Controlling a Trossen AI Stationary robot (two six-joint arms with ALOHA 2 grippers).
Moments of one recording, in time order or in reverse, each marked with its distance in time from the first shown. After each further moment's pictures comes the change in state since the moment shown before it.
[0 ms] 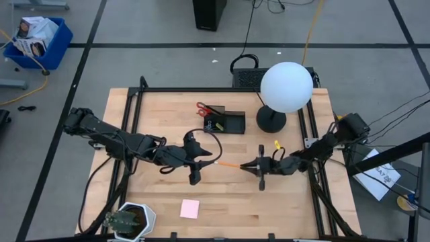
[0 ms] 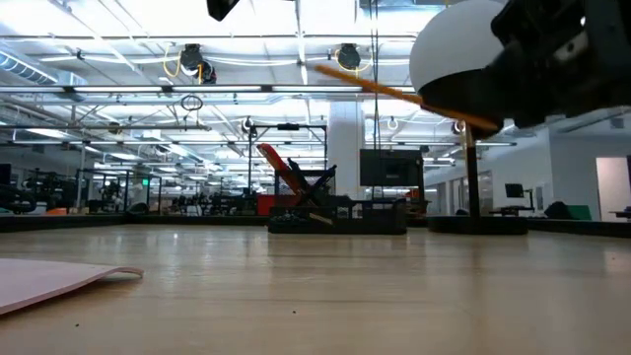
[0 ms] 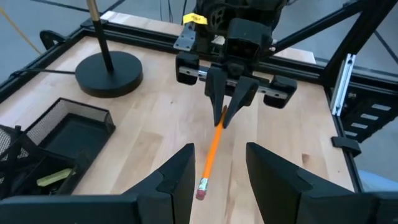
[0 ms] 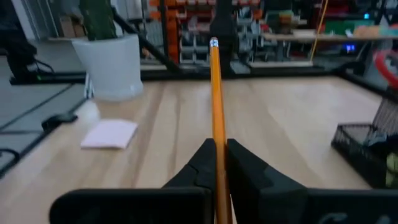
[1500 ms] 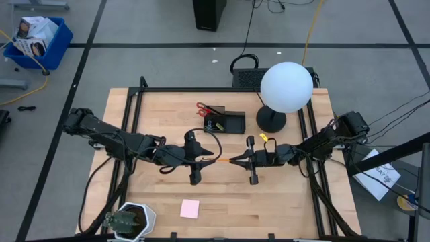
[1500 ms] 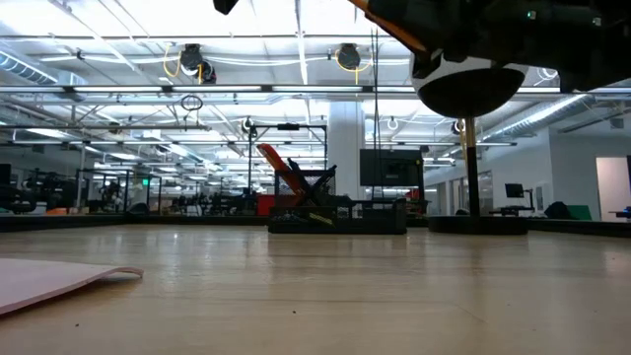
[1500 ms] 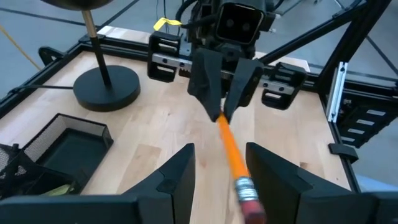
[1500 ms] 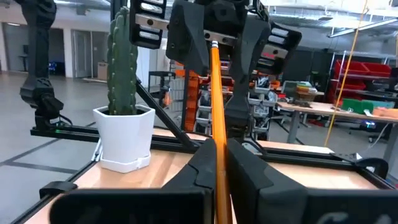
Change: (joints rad) left arm 0.000 0.000 0.000 0.050 -0.003 0.046; right arm -0.177 -0.012 0.172 0.093 -0.289 -0.209
